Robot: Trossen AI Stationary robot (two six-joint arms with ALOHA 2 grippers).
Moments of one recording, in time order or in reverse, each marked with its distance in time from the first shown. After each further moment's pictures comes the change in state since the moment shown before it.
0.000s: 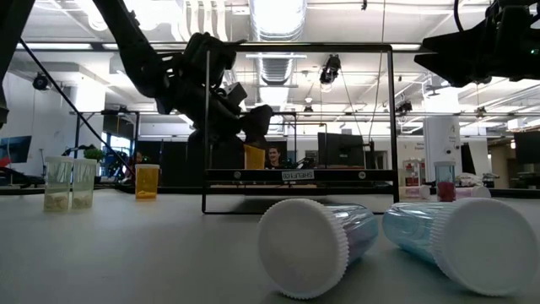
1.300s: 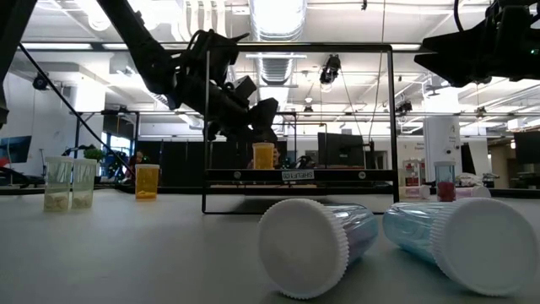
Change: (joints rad) left arm 0.051 0.000 0.062 -0.002 0.148 0.132; right arm 0.000 0.000 0.000 0.000 0.000 0.000
